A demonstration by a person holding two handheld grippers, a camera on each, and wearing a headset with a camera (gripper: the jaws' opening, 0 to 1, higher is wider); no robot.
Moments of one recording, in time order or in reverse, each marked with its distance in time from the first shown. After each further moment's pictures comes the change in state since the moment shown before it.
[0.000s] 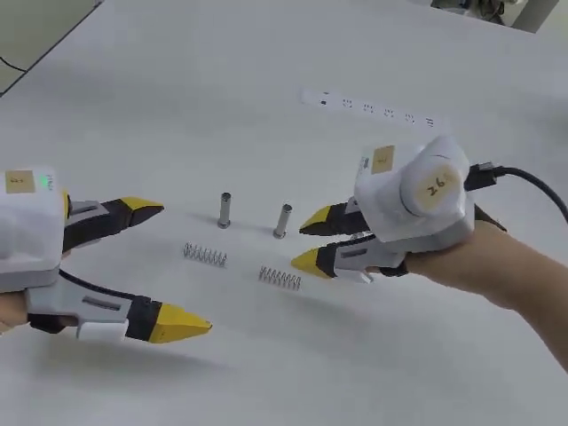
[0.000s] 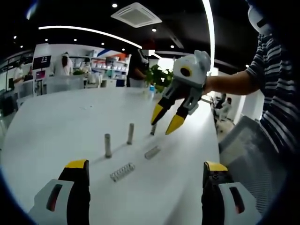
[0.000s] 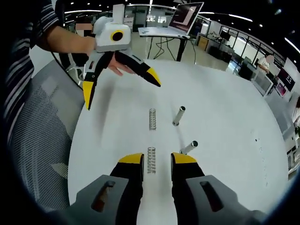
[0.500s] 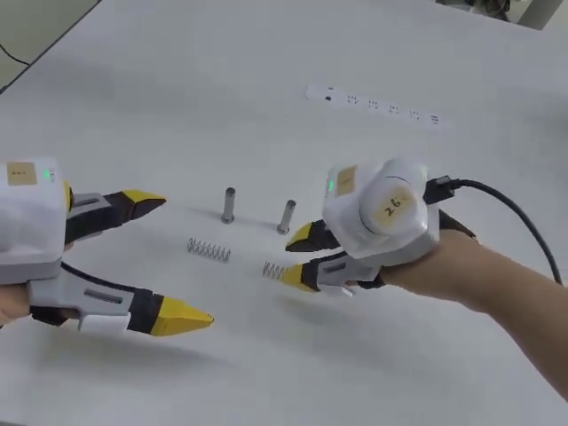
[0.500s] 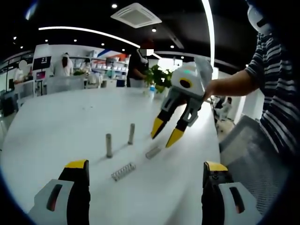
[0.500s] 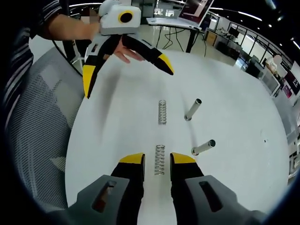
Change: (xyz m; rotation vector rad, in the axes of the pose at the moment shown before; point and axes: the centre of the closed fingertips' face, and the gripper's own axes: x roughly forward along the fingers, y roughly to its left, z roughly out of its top) left arm -0.002 0.001 -0.001 0.004 0.000 0.003; right arm 0.026 0.013 -0.015 -0.032 0.074 0.048
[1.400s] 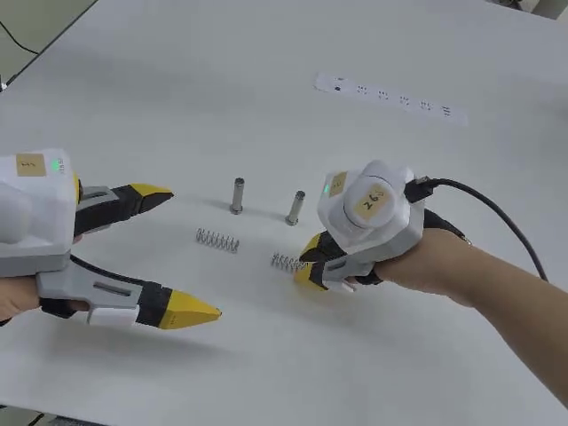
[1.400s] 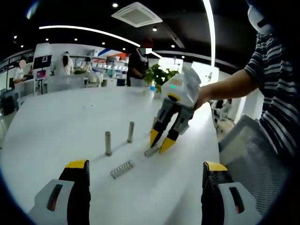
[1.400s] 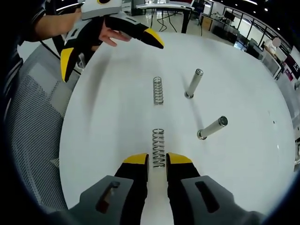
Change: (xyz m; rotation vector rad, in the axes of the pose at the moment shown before) left arm -0.001 -0.003 -0.003 -0.009 0.006 0.003; right arm 0.023 -0.002 -0.033 0.095 0.109 0.021
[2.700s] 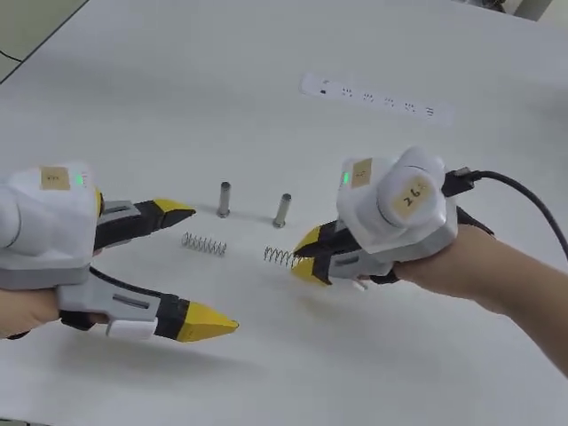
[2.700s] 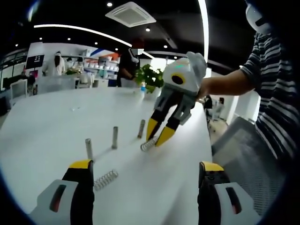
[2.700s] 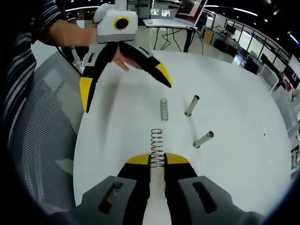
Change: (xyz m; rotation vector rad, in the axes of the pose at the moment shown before) left arm 0.025 -0.026 0.010 0.010 -0.007 -0.088; right arm -0.050 0.016 0.026 -0.061 -0.123 -0.008
